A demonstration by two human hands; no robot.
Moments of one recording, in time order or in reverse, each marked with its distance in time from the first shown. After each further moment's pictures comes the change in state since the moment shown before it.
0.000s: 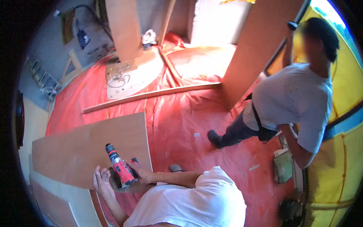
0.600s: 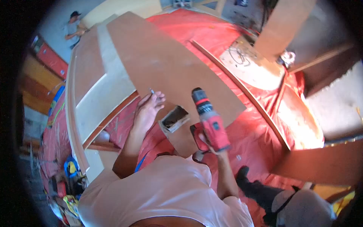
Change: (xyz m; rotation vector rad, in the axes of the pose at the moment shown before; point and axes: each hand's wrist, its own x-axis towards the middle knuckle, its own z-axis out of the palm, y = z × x) left_hand -0.006 0.032 -0.053 -0.300 0.178 0.100; right_hand 0.050 -0.034 -0.082 -0.244 -0.225 -0.138
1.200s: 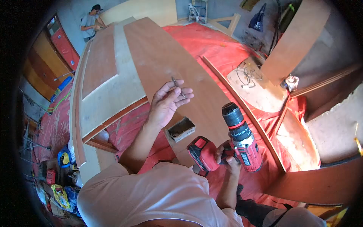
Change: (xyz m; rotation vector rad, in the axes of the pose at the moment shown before) left_hand 0.006 0.049 0.066 -0.126 -0.278 0.219; right_hand 0.014 -0.093 -0.055 1.203 0.111 0.048
